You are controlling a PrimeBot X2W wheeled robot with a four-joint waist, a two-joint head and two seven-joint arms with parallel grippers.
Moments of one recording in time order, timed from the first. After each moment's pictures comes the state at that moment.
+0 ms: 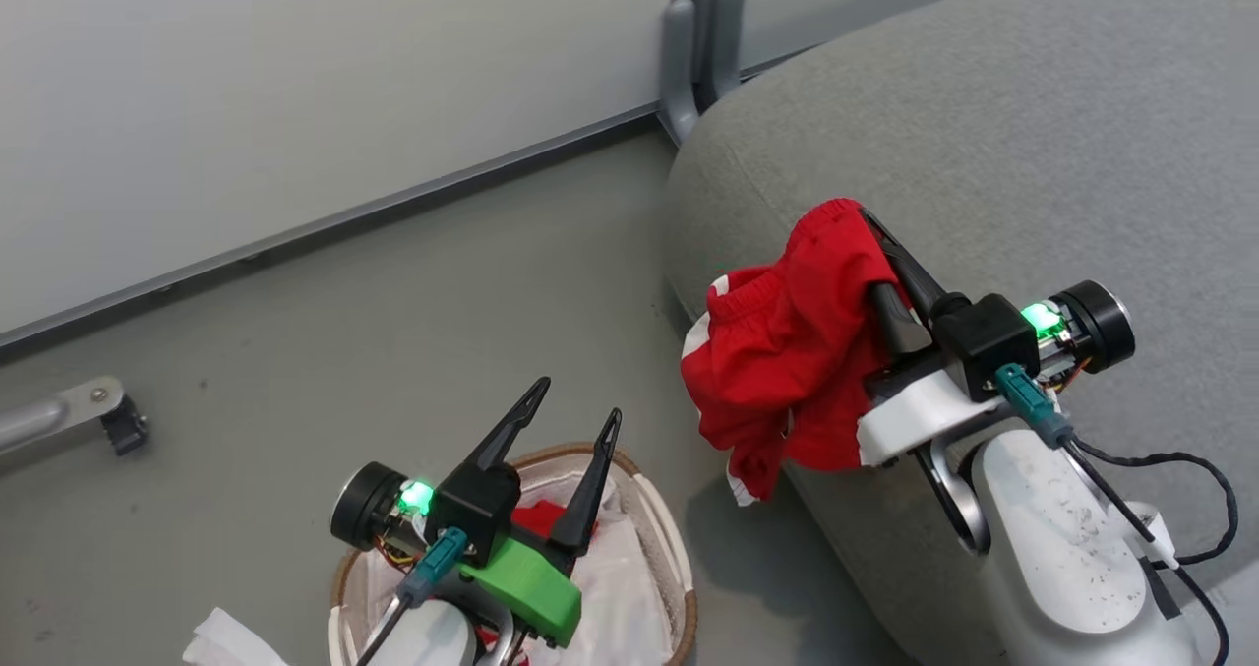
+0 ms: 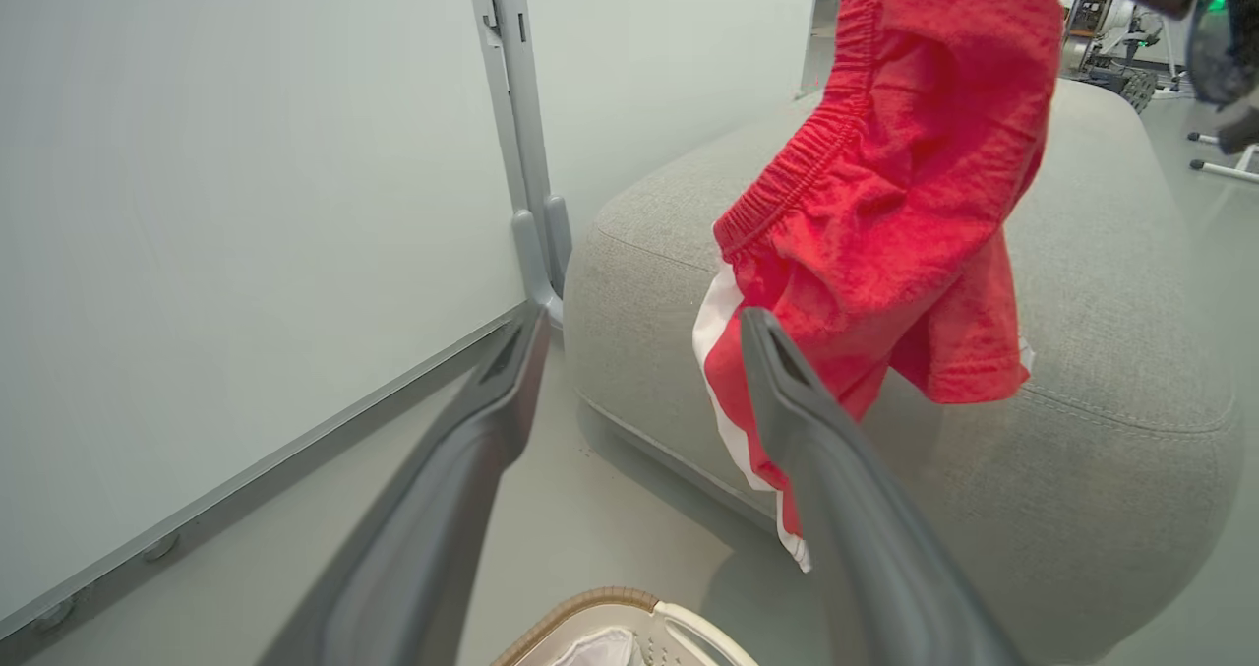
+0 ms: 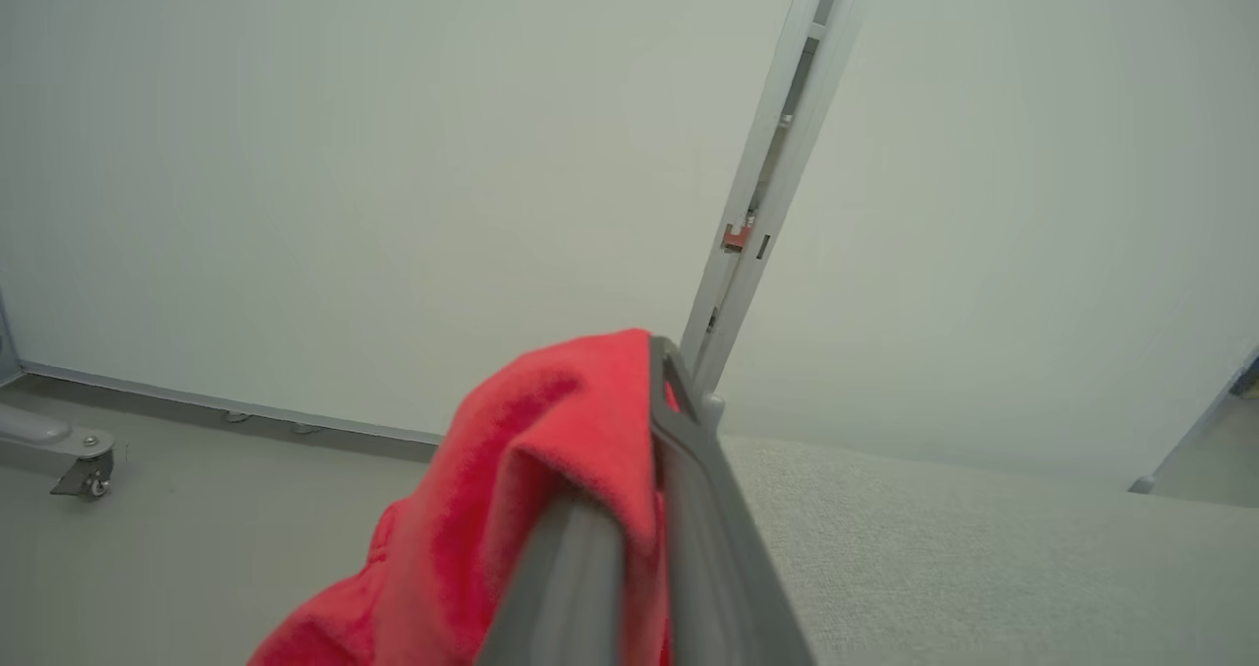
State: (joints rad) left arm -0.23 0.11 -0.51 0.32 -0.18 -0.12 -0.26; right arm -0.40 -0.05 0.18 0.25 -0.10 0.13 -0.26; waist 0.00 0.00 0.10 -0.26
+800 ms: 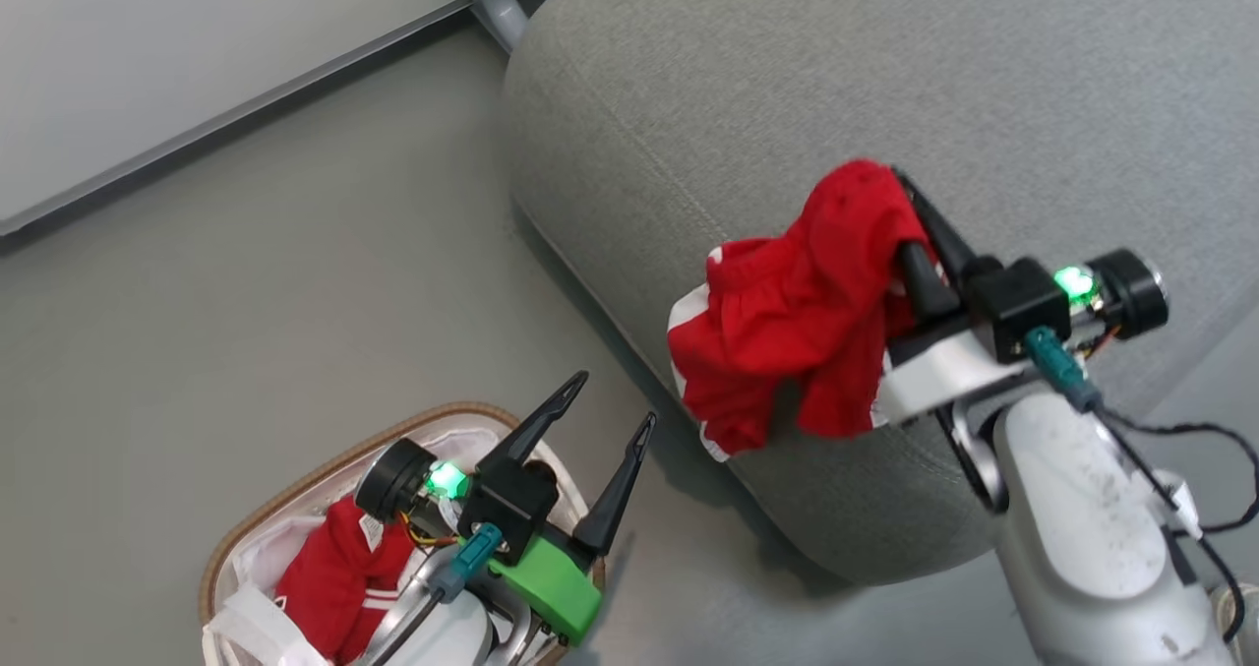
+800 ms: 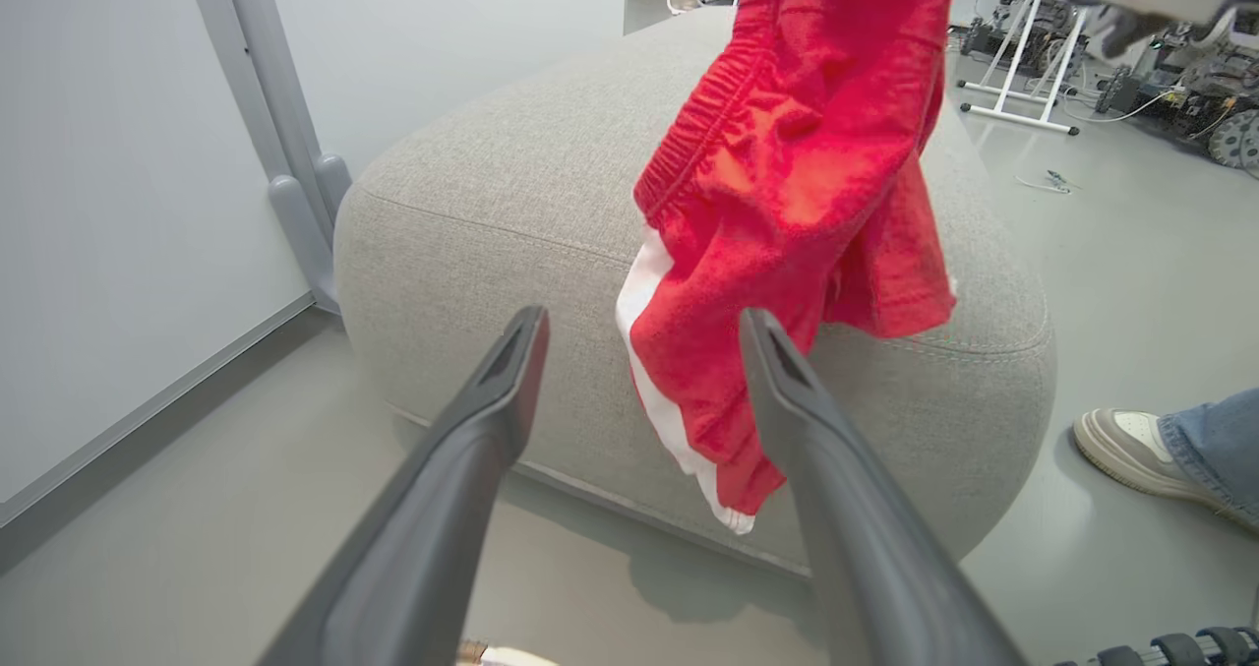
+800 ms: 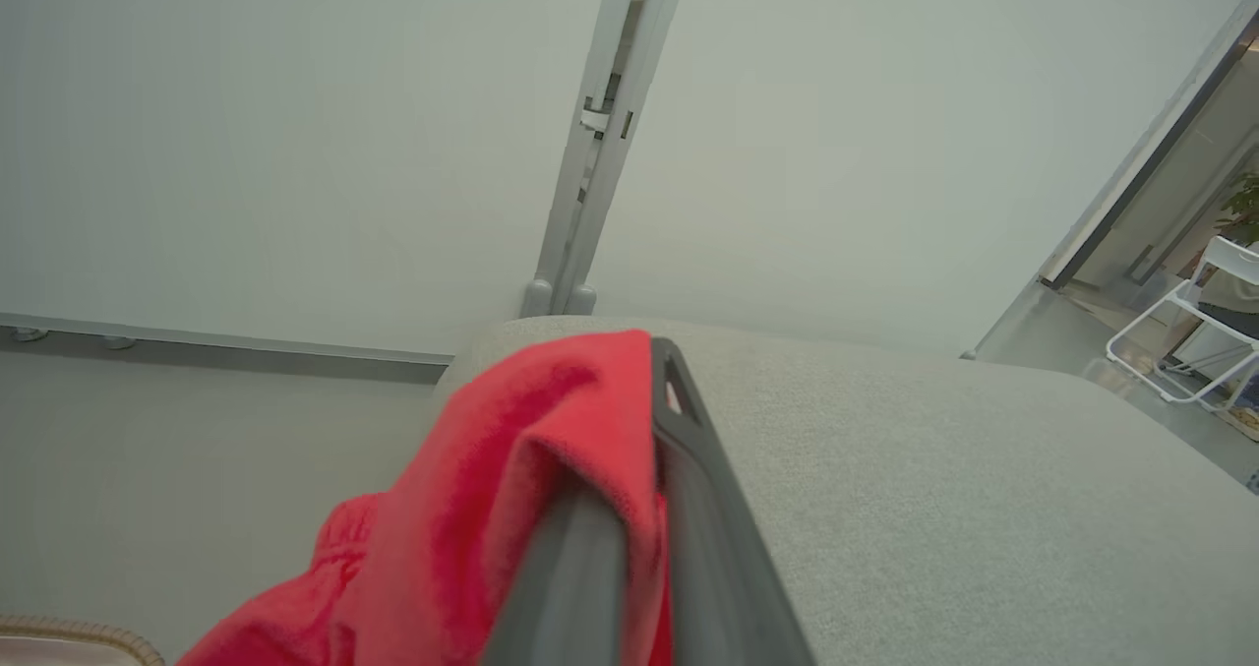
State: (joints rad) left arm -0.29 0.14 -0.61 0.32 -0.17 -0.13 -0.26; right arm -0.44 -0.05 0.13 0.25 -0.11 0.13 -0.26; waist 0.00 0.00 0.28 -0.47
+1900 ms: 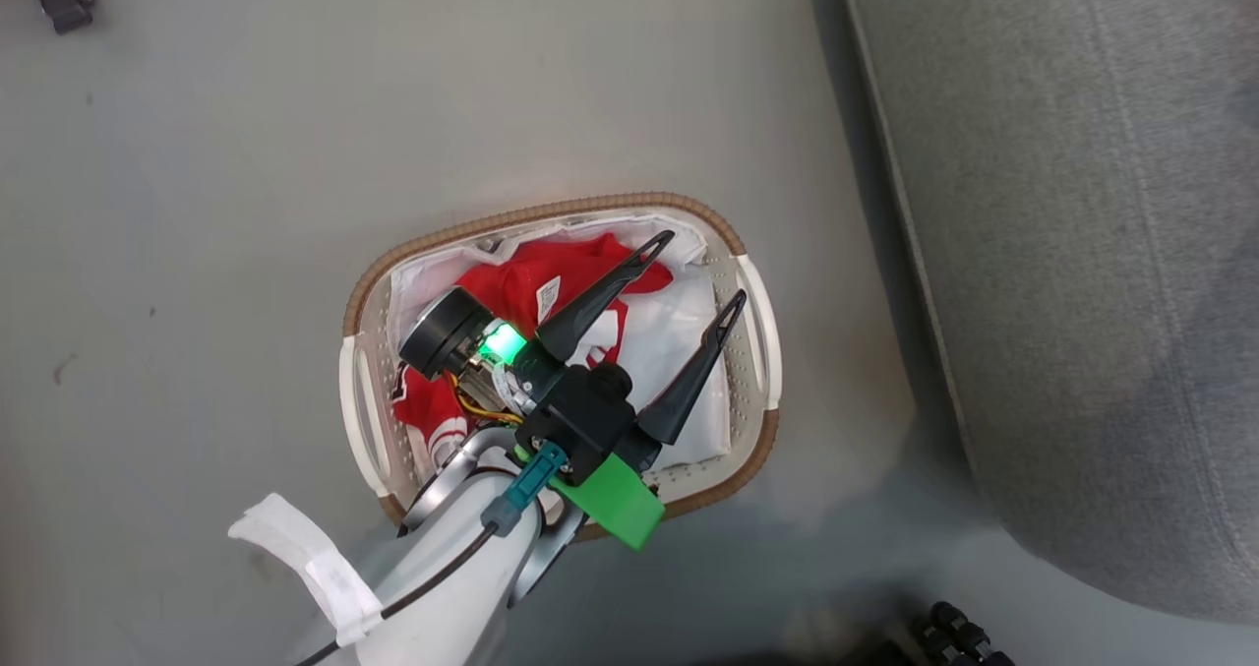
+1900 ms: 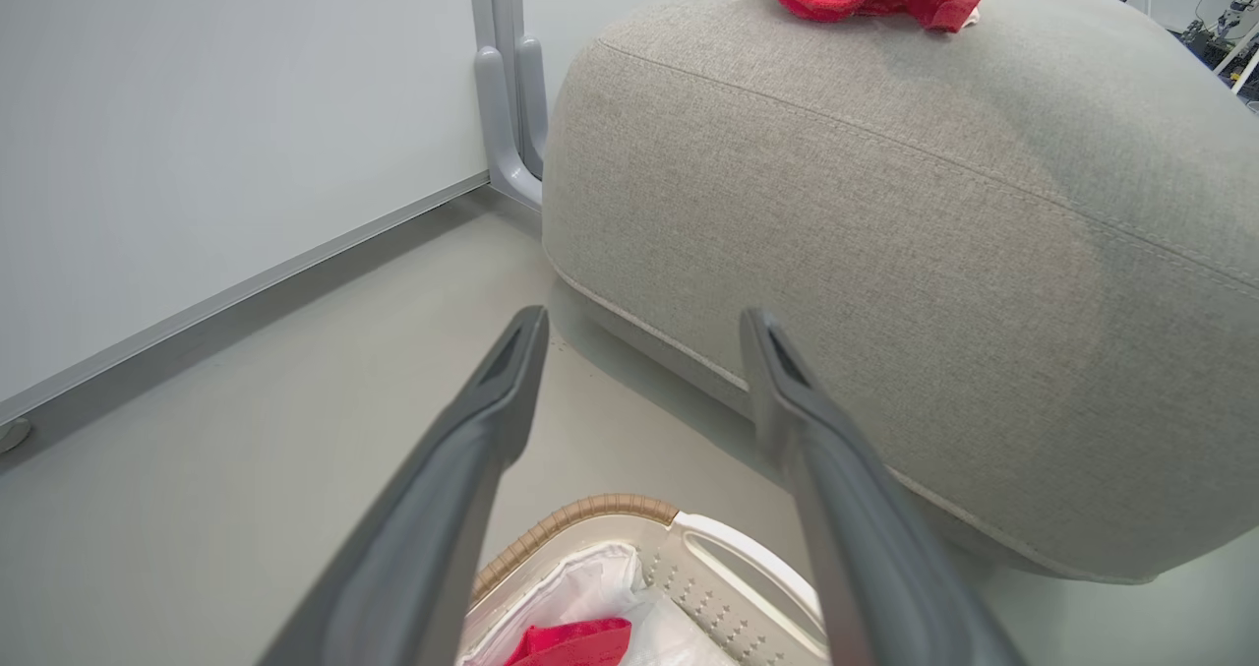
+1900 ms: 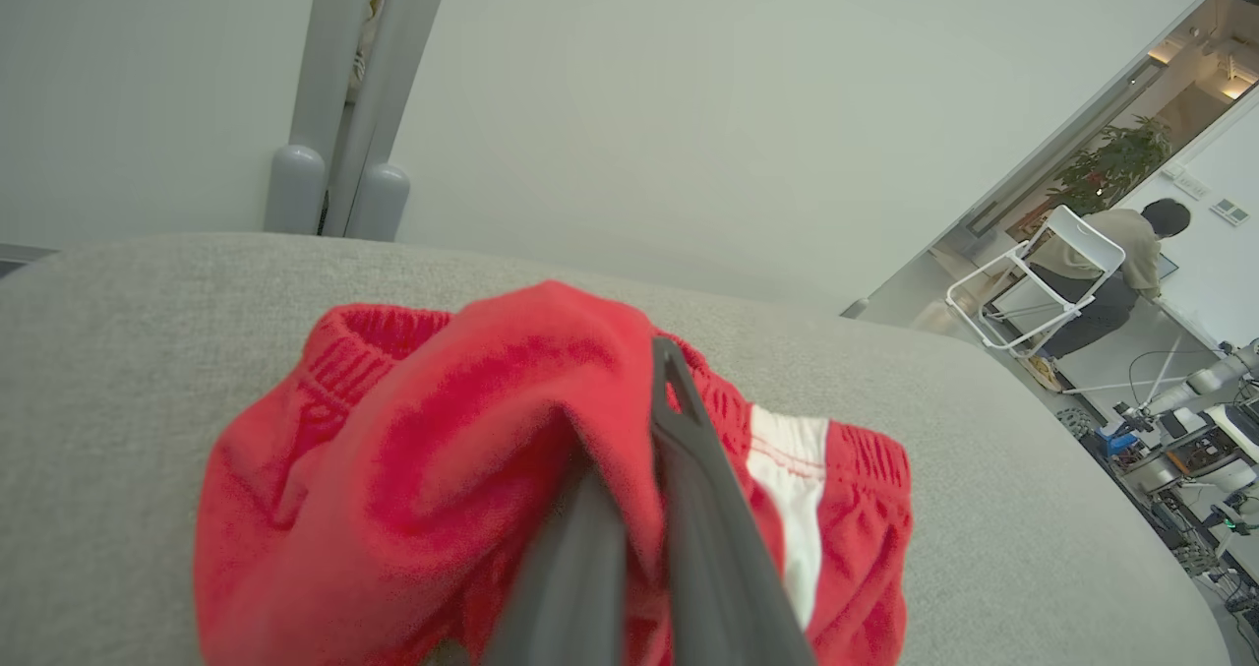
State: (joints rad) left arm -0.50 0.13 -0.69 0.22 -0.09 -0.13 -0.26; right arm -0.94 -0.31 -0.50 0.59 -0.37 0.13 -0.26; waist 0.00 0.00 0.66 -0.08
